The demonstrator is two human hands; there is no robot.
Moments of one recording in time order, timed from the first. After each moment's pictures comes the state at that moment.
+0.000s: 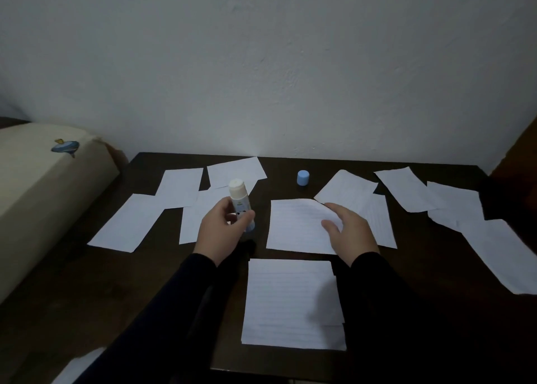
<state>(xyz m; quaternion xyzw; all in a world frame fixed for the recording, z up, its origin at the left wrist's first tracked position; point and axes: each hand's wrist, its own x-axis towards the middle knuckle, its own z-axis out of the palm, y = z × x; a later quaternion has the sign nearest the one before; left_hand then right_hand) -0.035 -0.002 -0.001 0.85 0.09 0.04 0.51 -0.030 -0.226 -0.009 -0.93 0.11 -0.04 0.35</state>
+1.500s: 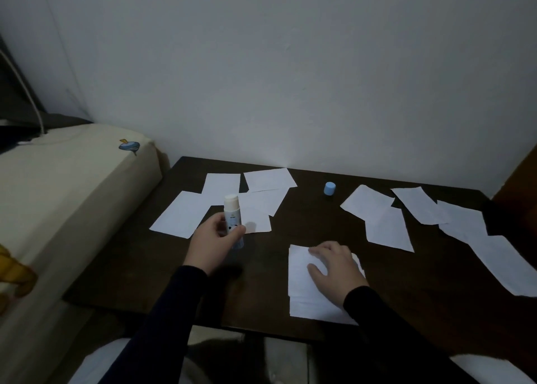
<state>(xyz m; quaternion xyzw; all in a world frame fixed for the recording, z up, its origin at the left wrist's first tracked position) -0.108 0.093 0.027 0.84 0.13 0.03 0.53 -0.116 -0.151 -0.015 -0.97 -0.04 0.02 0.22</state>
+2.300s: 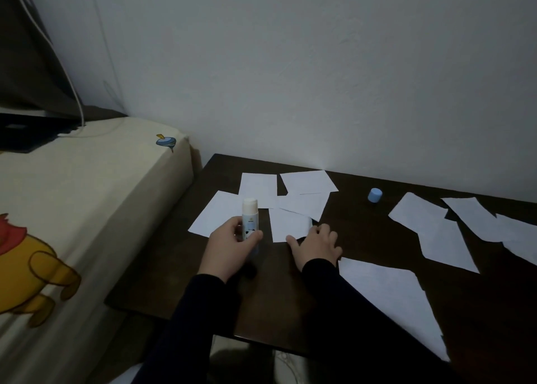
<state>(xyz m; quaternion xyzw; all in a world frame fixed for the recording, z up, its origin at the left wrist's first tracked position) -0.092 0.163 0.007 0.86 0.14 0.03 0.48 -0.035 0.003 -0.037 -0.98 0.11 0.02 0.15</state>
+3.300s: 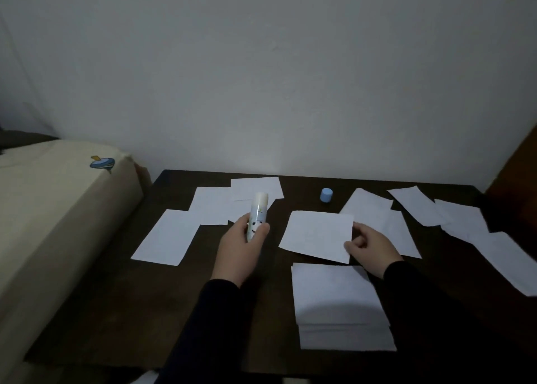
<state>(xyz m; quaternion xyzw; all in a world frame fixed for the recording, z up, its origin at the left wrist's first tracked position) -0.070 0.065 0.019 0.82 0.06 0.03 0.57 -0.048 -0.187 0.007 -0.92 0.14 0.04 0.36</state>
